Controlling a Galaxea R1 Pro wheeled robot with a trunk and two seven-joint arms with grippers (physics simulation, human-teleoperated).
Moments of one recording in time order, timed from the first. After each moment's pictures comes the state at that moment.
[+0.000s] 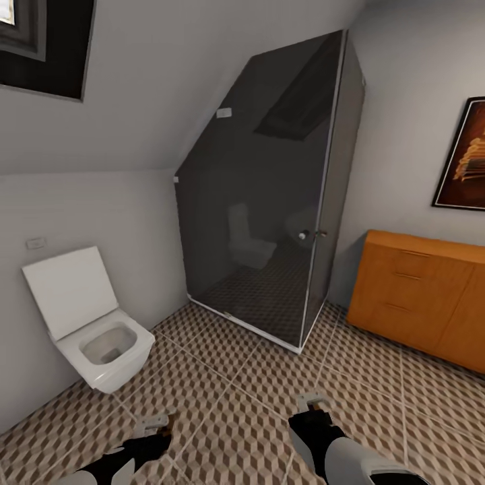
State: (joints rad) left arm -0.61 0.06 -0.17 0.00 0.31 -0.08 -0.10; right arm -0.69 0.17 -0.04 -0.09 0.24 0.26 -0.38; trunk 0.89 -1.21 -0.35
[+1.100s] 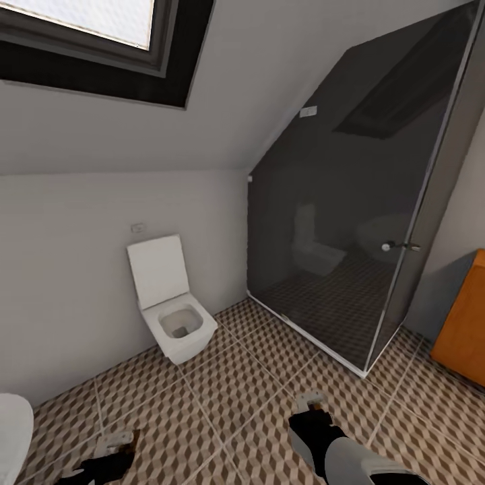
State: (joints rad) left arm -0.55 0.19 -0.17 0.00 0.33 -0.11 -0.10; right arm -0.69 0.17 -0.04 -0.09 0.24 0.26 -0.39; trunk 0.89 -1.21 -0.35
